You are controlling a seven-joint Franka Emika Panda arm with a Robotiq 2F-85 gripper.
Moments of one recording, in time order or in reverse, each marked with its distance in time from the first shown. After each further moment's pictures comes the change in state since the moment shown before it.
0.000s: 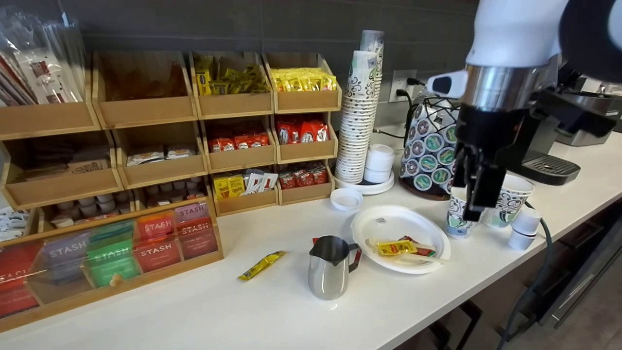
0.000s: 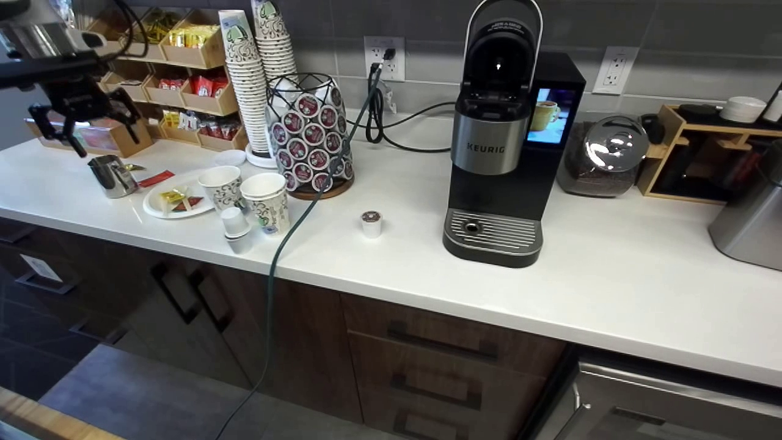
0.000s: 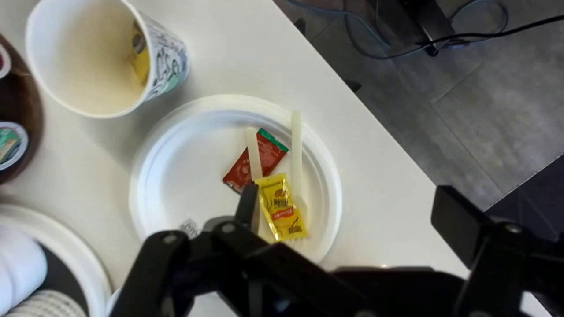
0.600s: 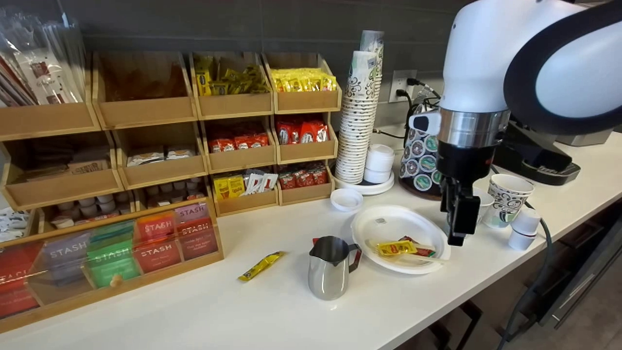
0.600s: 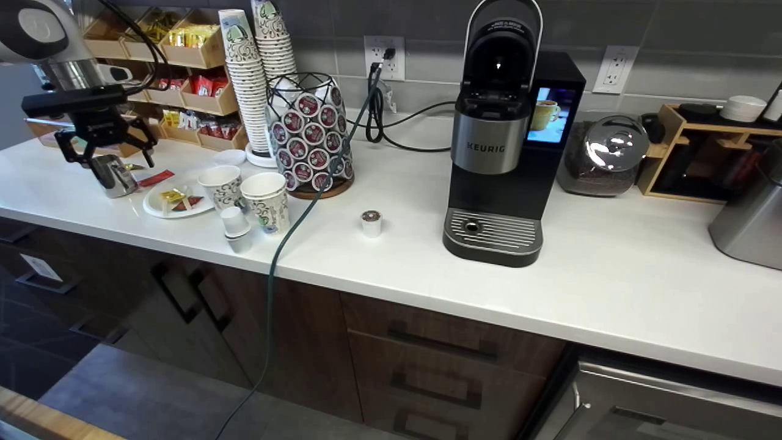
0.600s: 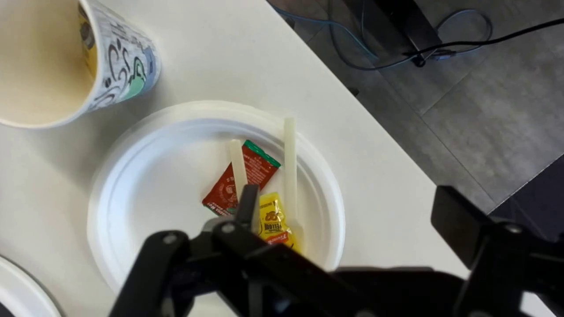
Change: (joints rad) arm -0.025 0.145 0.020 0.041 0.001 0.046 0.007
